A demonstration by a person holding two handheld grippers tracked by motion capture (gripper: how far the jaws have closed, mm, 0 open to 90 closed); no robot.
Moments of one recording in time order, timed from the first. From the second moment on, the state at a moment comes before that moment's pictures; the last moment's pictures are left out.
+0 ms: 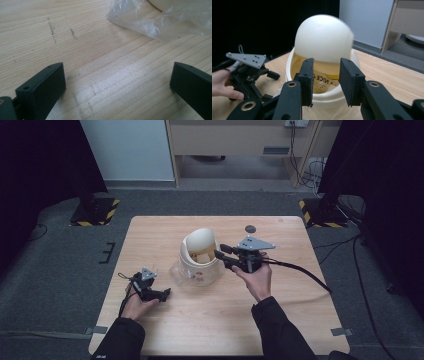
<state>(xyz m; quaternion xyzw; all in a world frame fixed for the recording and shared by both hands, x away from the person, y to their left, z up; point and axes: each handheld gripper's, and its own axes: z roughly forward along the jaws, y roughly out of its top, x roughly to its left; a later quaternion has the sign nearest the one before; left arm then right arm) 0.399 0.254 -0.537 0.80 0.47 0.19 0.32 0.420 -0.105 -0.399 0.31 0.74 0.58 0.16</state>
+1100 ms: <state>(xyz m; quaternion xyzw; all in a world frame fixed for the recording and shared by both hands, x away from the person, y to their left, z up) 0.399 0.254 -0.537 0.79 0.48 0.19 0.32 0.387 -0.255 -0.487 0.46 0.74 0.47 0.15</state>
